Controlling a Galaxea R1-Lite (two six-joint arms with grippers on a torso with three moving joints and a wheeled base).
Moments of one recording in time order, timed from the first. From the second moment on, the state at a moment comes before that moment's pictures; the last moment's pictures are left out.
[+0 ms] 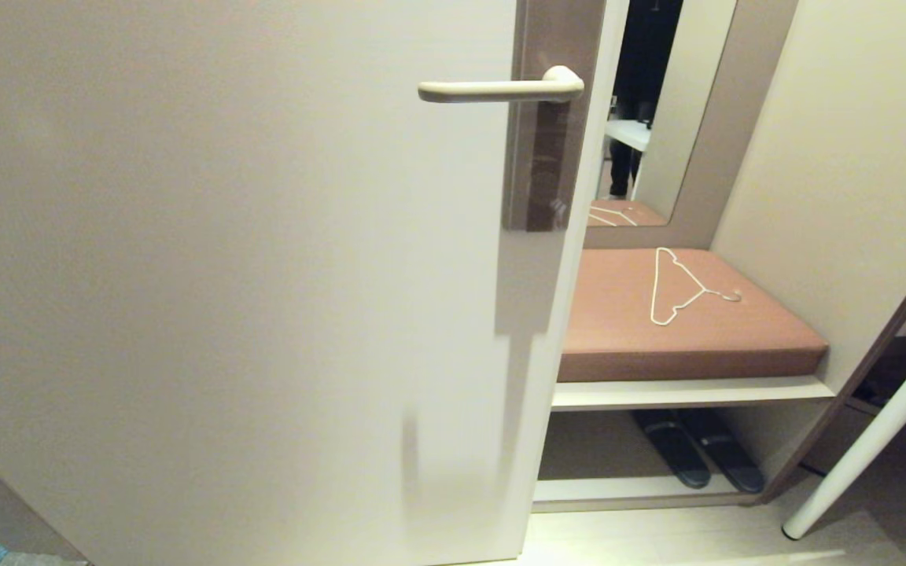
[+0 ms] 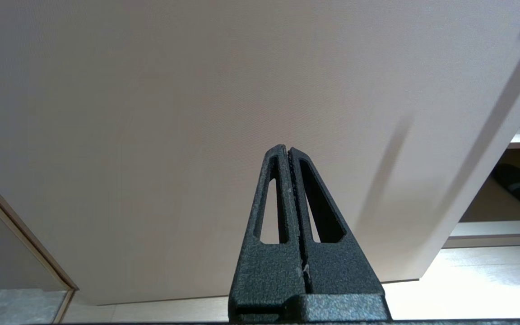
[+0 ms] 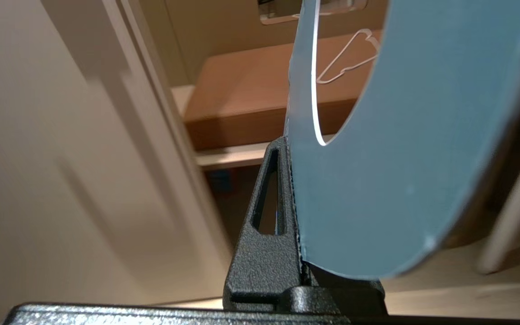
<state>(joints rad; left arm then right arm) -0.01 0.00 0.00 -0.01 0.01 -0.01 0.01 0.00 0.00 -0.04 -0.02 0.20</state>
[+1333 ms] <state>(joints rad) -0.01 0.00 0.00 -0.01 0.01 -0.01 0.01 0.00 0.00 0.00 0.01 -0.06</state>
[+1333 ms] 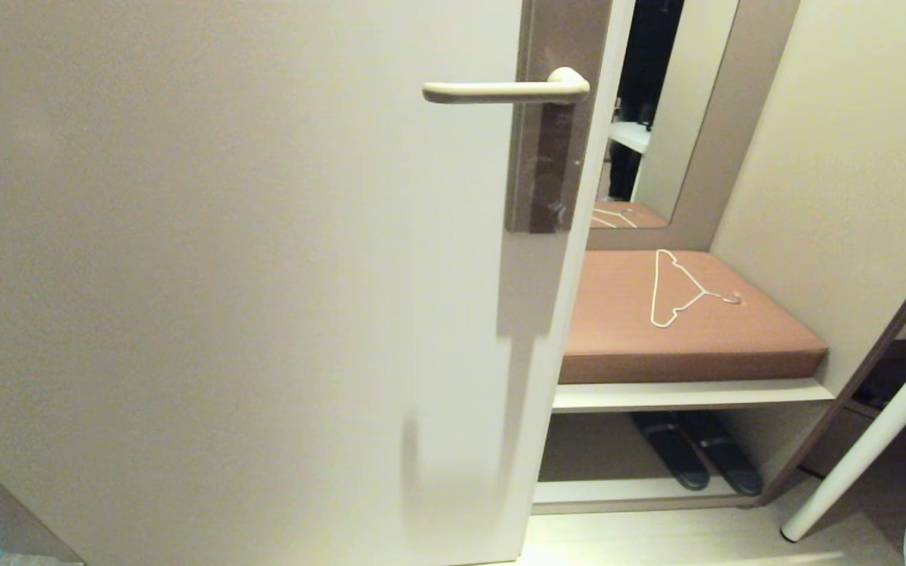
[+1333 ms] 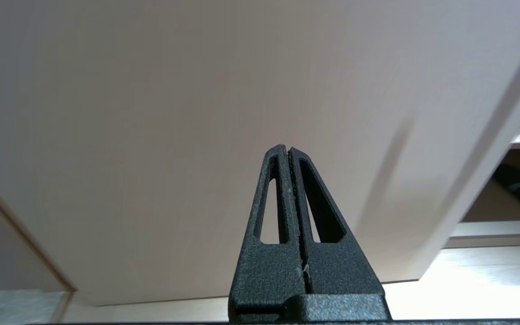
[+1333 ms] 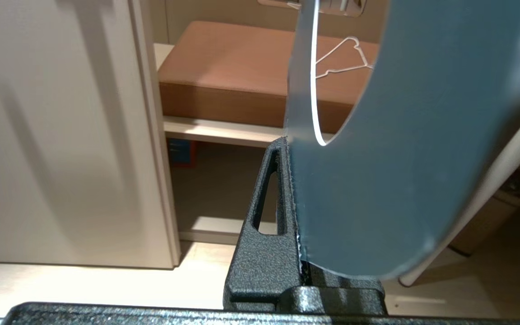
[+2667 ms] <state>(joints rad) -0.01 0.00 0.00 -0.01 0.01 -0.01 0.01 0.00 0.00 0.01 0.01 -0.06</state>
